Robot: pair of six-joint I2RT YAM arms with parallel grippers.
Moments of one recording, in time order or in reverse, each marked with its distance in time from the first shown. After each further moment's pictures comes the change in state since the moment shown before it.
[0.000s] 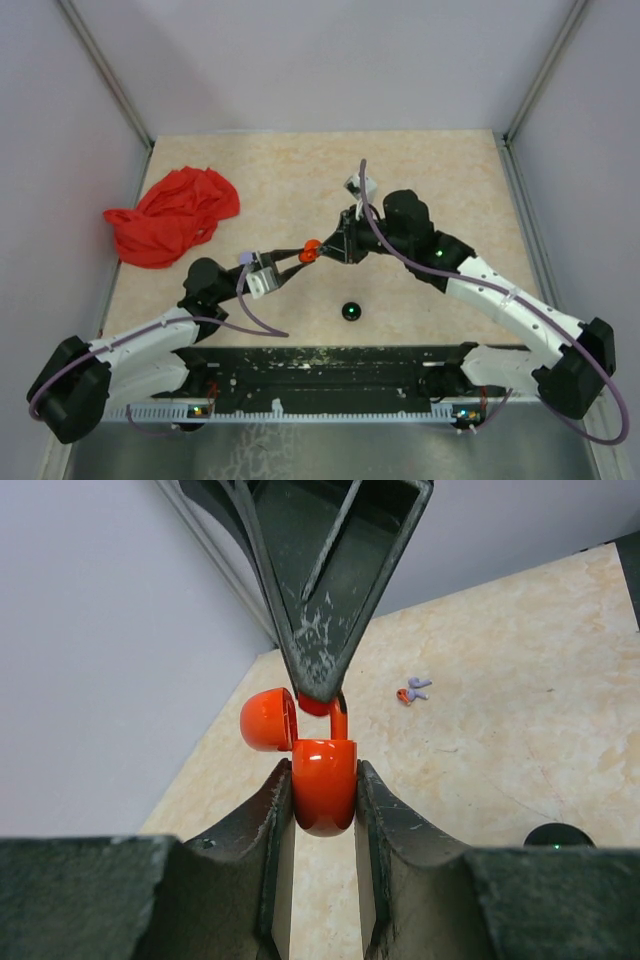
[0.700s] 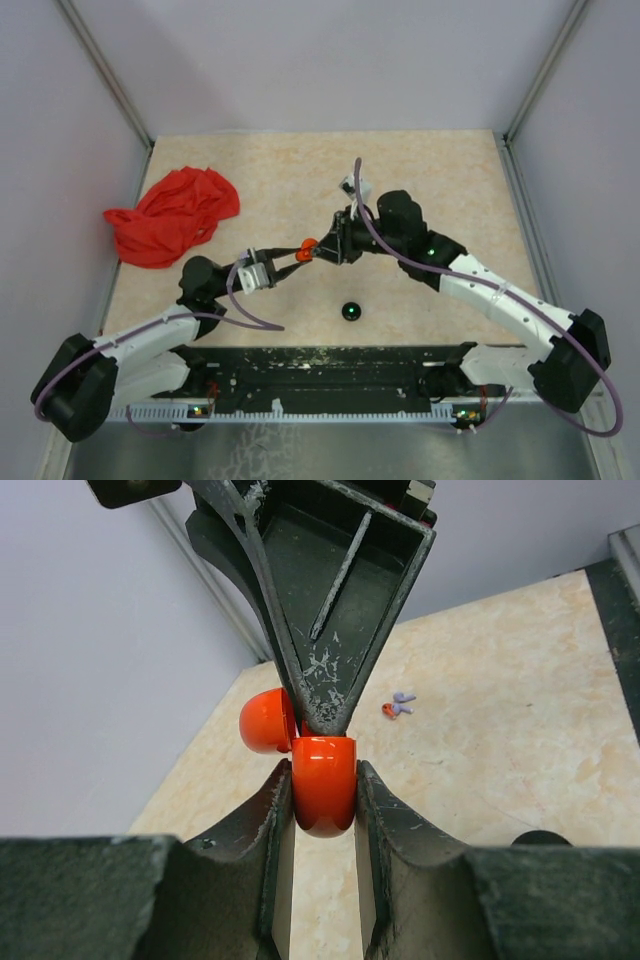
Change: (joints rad) left arm 0.067 0.035 -0.009 0.119 0.144 -0.122; right arm 0.006 0.025 -0.023 0.074 -0.044 0.050
